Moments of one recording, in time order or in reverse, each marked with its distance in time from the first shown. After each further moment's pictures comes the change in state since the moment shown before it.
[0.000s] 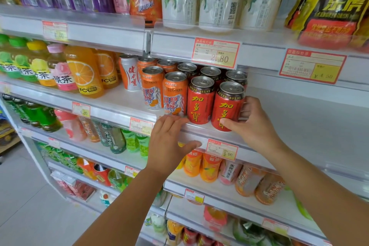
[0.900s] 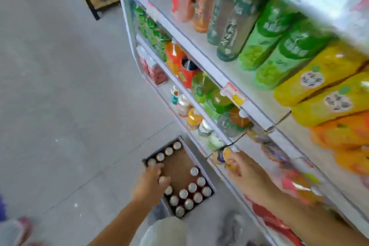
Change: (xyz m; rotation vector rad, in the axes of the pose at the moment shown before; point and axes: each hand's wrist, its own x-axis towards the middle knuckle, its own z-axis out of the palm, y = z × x) left_hand -0.393 -0.147 -0.031 -0.131 -0.601 -1.541; right_hand -0.170 0.154 0.298 -0.370 -1.126 -0.042
